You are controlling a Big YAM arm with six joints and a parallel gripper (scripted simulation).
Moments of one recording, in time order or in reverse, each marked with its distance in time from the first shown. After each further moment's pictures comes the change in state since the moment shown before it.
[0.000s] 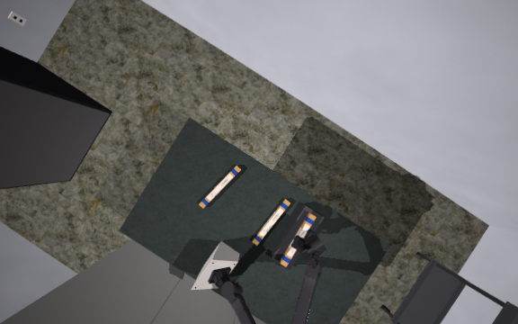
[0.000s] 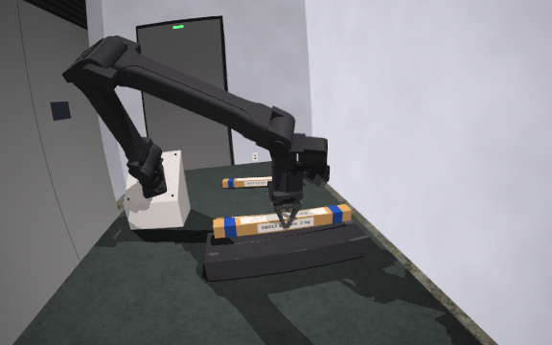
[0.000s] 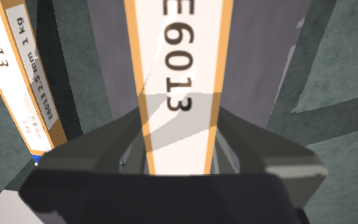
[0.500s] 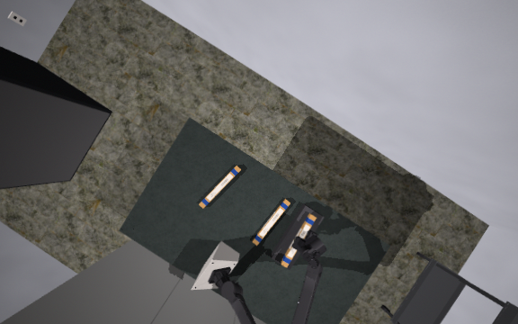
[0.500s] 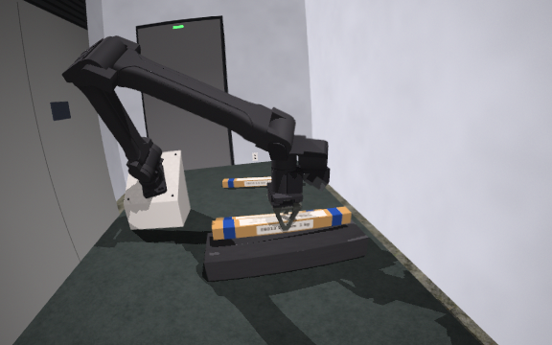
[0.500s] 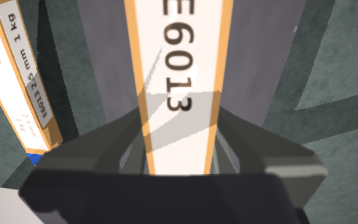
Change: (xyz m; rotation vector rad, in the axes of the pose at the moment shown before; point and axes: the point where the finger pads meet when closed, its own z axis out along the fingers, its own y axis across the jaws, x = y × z) arm 0.003 -0.005 0.003 -0.003 0.010 -0.002
